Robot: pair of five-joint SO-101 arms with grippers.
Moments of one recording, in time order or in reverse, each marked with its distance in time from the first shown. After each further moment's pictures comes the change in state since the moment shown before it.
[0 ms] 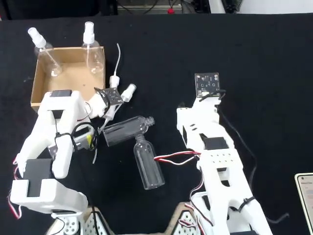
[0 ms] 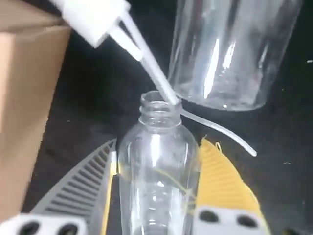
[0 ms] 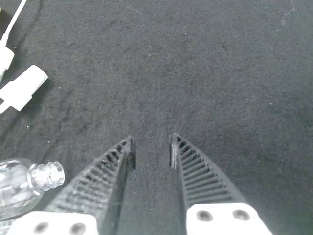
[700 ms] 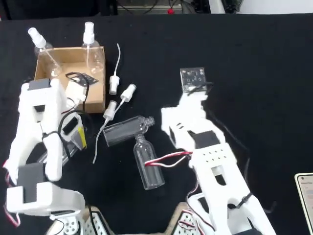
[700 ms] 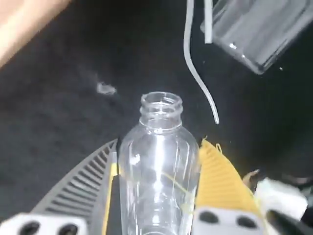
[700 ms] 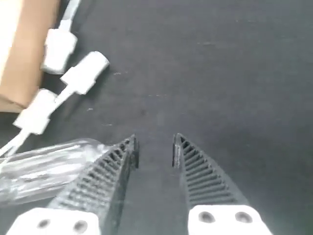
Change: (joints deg) left arm -7.2 -2.6 -9.9 20.8 22.1; right arm -11.0 0.0 -8.2 12.3 -8.3
